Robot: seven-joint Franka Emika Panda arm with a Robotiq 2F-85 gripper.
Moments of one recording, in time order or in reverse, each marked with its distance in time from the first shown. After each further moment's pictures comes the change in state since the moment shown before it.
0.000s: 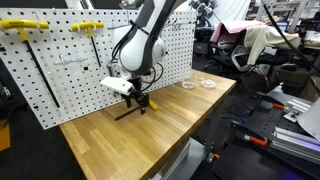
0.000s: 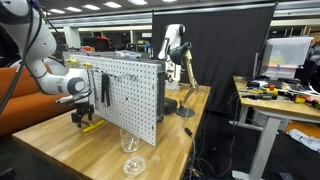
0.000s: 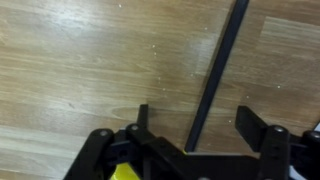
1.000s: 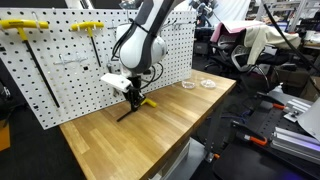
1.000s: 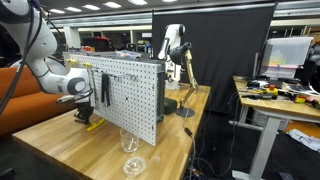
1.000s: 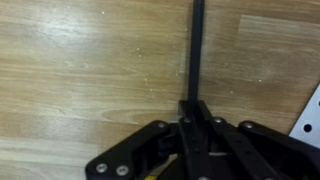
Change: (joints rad) arm -0.013 -0.008 0.005 -0.010 0.053 0.047 -0.002
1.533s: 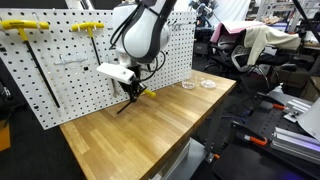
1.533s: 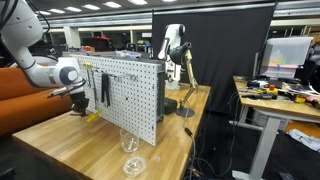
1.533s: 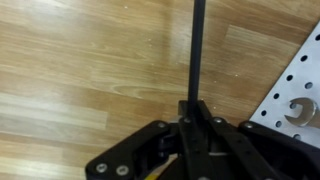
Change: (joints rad) arm 0.098 -0.157 -0.072 -0.126 -0.107 0.014 0.002
